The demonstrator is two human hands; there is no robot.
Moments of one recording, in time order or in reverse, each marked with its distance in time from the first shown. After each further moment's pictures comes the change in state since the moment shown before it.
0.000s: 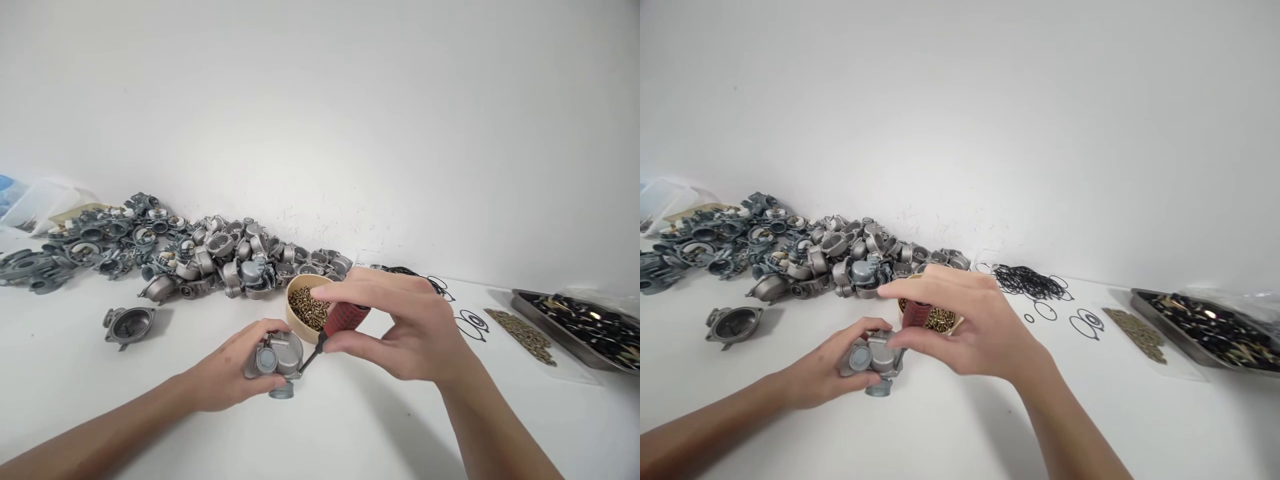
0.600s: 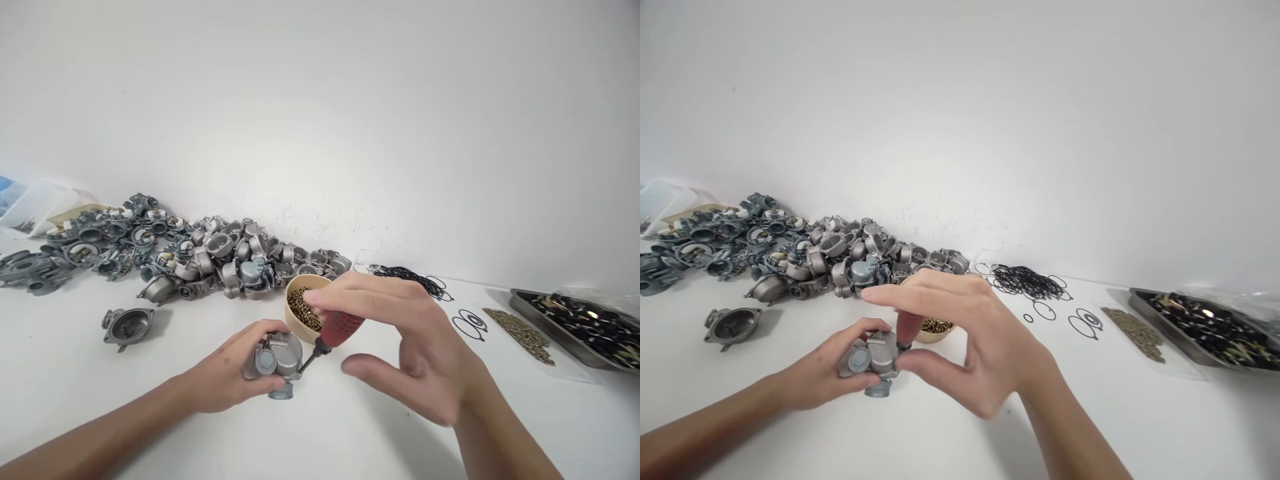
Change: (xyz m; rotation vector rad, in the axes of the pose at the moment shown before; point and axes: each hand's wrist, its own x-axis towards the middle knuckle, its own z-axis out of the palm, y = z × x) left_hand -0.001 0.003 0.000 0.006 0.005 0.020; right_hand 0.000 -0.006 0.000 0.036 -0.079 -0.020
